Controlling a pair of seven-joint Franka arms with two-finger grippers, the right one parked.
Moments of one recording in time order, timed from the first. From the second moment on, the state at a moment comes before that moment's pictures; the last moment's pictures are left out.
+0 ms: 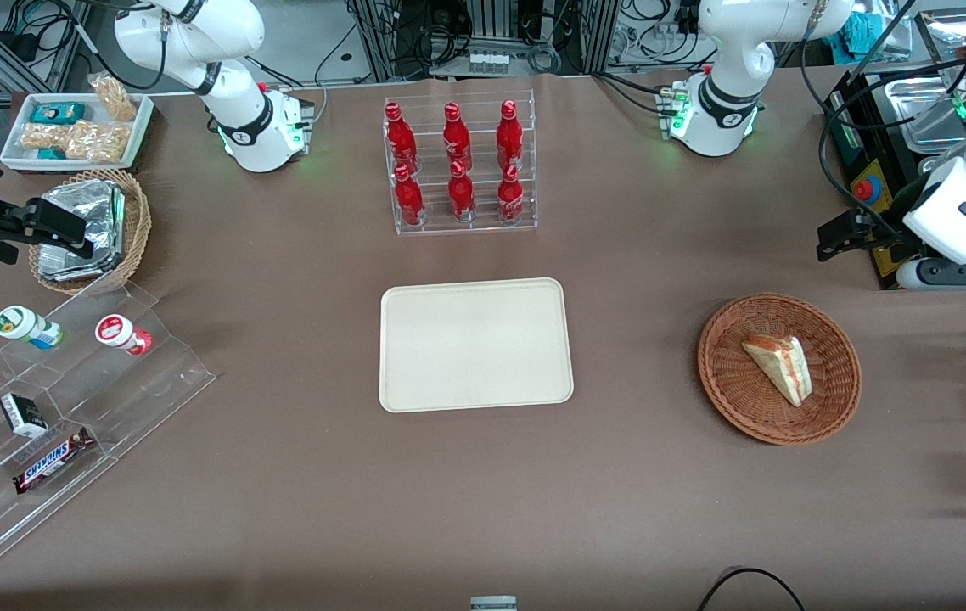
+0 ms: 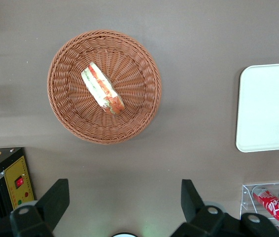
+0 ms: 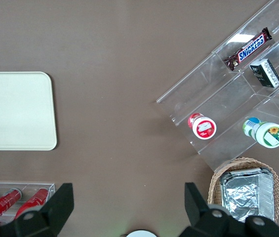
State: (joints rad) arm -0.03 0.03 -0.04 -1.60 -0.03 1.53 -0.05
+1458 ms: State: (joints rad) arm 0.04 0.29 -0.03 -2.11 -0.03 2.42 -0.69
